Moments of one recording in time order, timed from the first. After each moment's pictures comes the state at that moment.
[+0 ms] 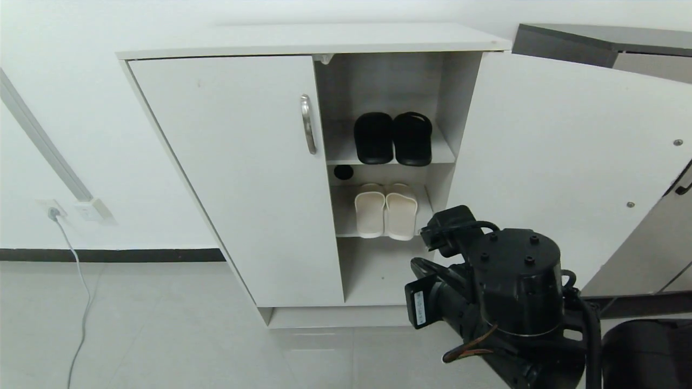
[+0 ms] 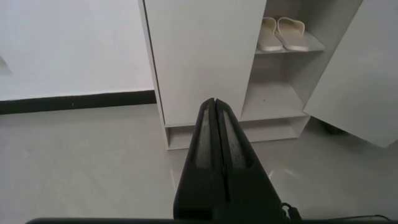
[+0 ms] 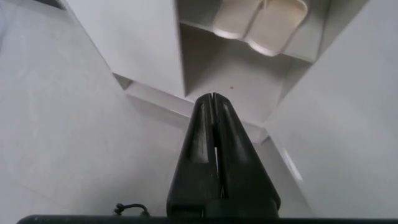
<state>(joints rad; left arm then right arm) 0.00 0.00 0.00 0.00 -0.05 0.01 1.00 1.74 -0.80 -0.67 -0.59 0.14</state>
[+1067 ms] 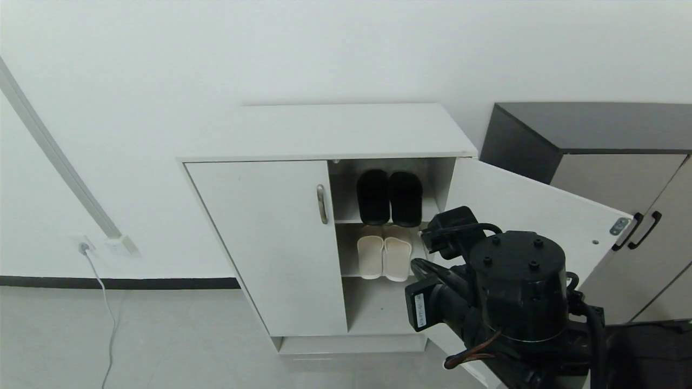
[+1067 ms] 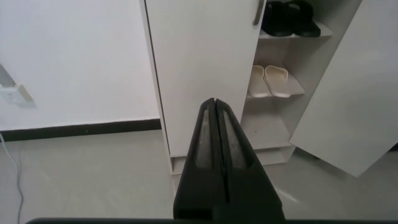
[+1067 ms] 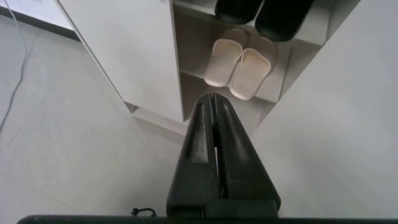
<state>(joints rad) 0.00 0.00 0.00 0.00 -0.06 0.01 1.00 1.74 -0.79 -0.68 -0.60 0.14</state>
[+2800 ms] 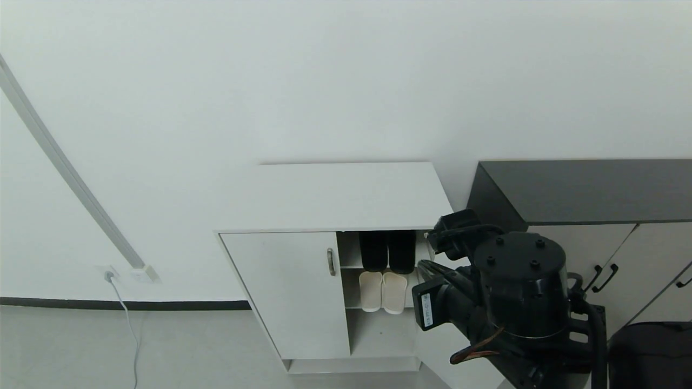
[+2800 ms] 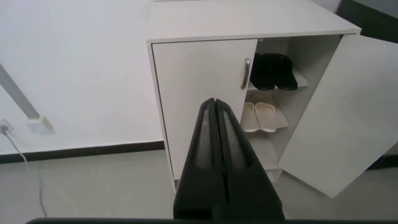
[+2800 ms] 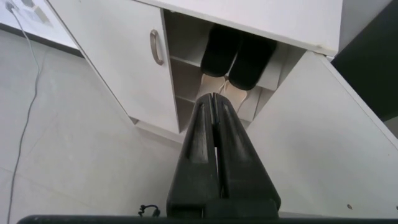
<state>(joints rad) 0.00 0.00 0.00 0.00 -0.06 0.01 0.98 1.74 -0.77 -0.68 -0.60 0.13</state>
